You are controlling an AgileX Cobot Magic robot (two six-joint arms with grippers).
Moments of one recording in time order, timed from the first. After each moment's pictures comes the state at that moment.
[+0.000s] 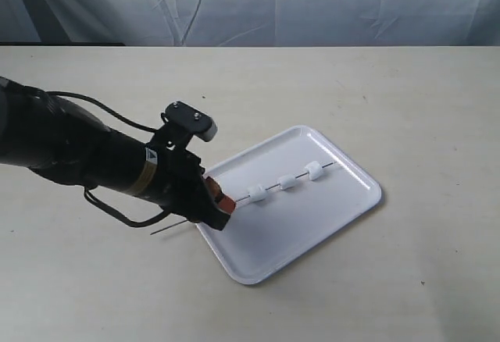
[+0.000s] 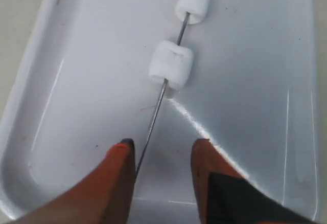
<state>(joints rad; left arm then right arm) -0.53 1.81 -0.80 1.75 -0.40 -1.64 -0.01 0.00 0.00 0.44 0.09 0.12</state>
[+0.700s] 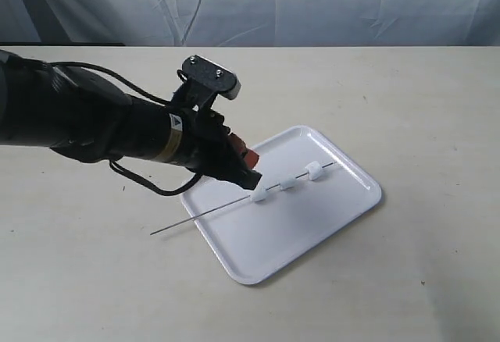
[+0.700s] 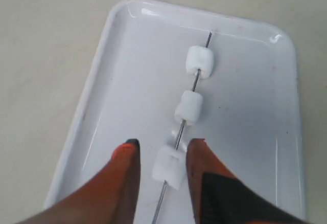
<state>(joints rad) -0.62 1.75 -0.90 1.68 -0.25 -1.65 -0.01 0.00 0.00 0.44 0.14 0.12</state>
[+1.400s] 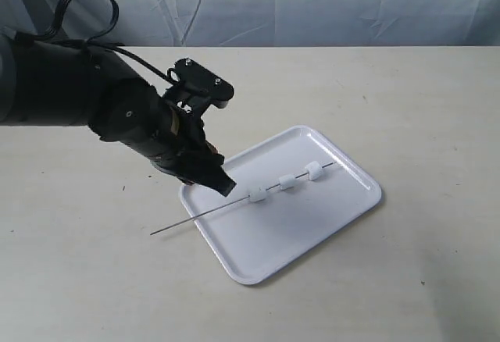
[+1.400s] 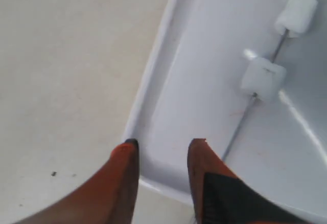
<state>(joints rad) -0.67 1.75 -1.01 0.12 0.46 -0.07 -0.01 0.00 0.00 0.44 0.14 0.12</state>
